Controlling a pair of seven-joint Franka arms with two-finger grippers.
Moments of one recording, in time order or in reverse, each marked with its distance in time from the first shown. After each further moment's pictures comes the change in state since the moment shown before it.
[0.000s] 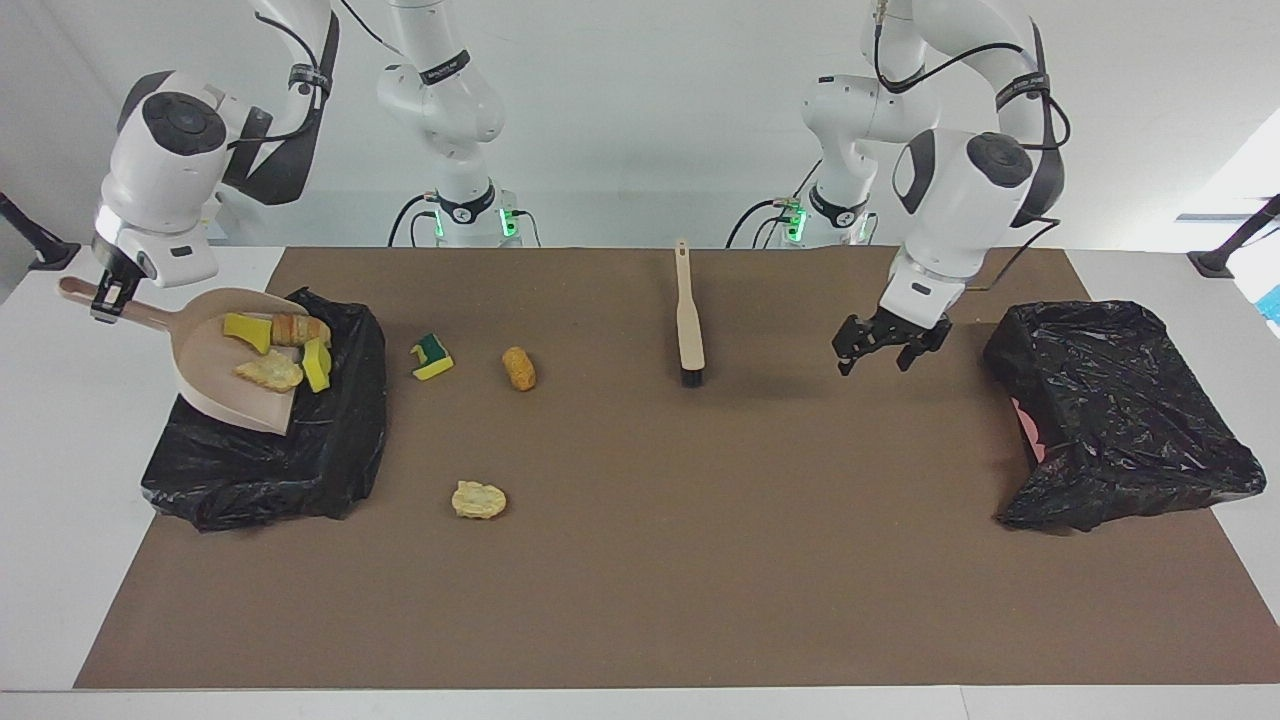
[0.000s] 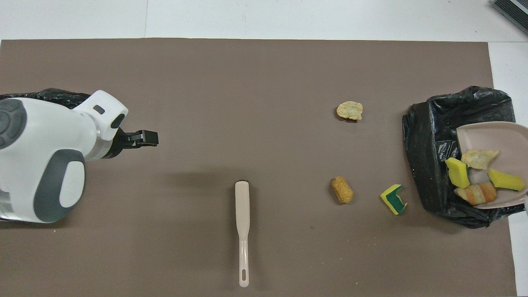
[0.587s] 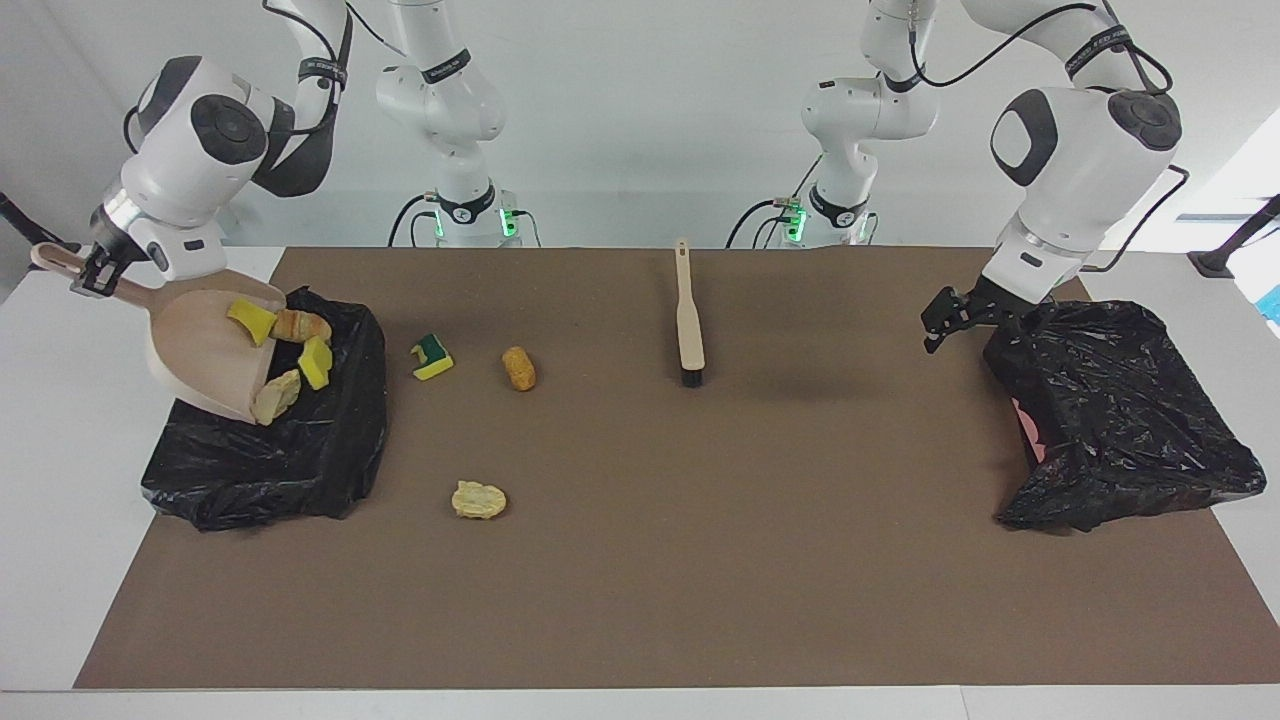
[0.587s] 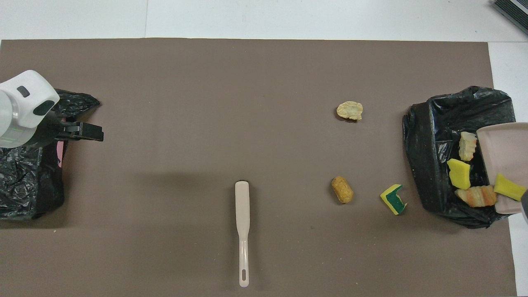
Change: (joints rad) left arm 0.139 0.001 0.000 0.177 0.039 -0.231 0.262; right arm 0.051 -0.028 0.013 0.037 -0.152 -0.149 0.053
